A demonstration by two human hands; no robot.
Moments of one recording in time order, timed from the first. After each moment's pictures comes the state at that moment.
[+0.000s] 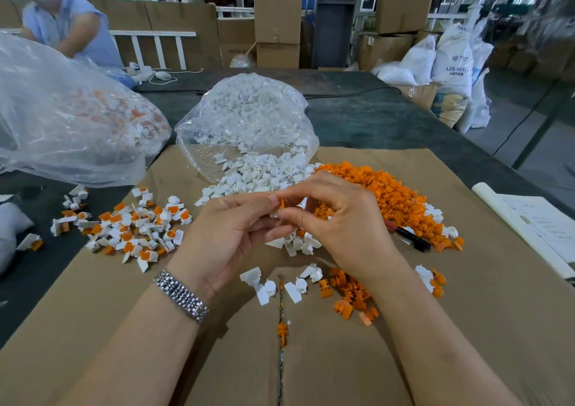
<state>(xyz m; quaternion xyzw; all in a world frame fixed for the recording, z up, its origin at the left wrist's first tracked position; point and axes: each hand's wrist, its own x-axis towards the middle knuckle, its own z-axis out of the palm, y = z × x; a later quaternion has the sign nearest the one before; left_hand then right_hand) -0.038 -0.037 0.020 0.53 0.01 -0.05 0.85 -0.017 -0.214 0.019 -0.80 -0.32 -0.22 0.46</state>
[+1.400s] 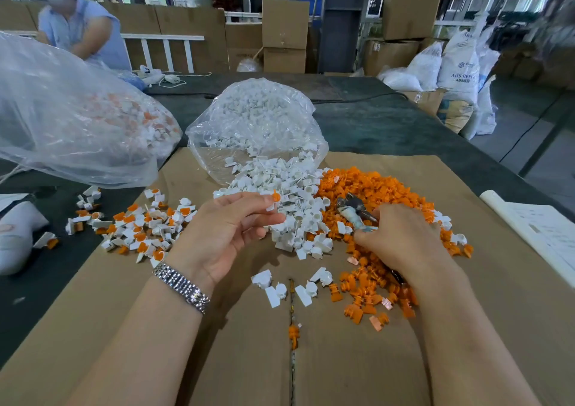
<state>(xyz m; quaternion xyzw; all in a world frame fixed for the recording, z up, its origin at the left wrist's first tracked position) -0.027 -0.011 0.017 0.55 0.04 -0.03 0.83 0.001 -0.254 0.017 -0.99 0.07 0.01 0.10</state>
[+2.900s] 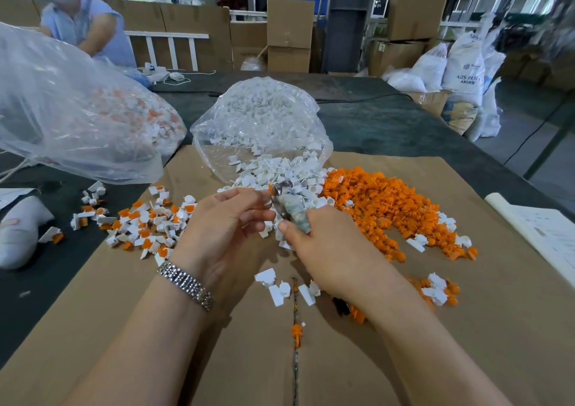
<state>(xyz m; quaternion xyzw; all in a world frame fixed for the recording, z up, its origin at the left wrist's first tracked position) -0.026 -0.015 0.017 0.54 0.10 0.04 0.83 -0.045 -0.173 0.042 -0.93 -0.12 0.05 0.34</state>
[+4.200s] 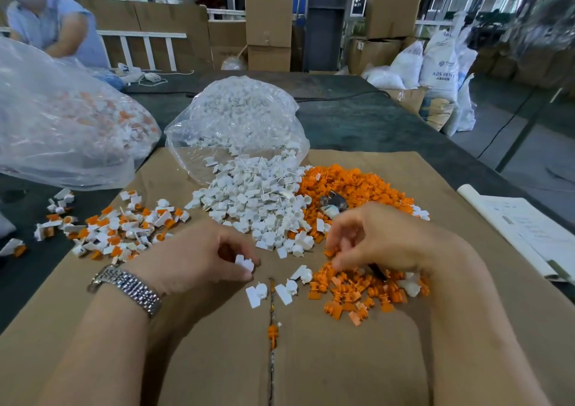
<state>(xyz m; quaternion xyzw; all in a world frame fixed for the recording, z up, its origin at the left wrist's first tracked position) -0.030 0.016 0.007 0.93 -0.16 -0.11 0.32 -0.014 -0.271 0.049 -0.94 -0.15 0.19 0.25</state>
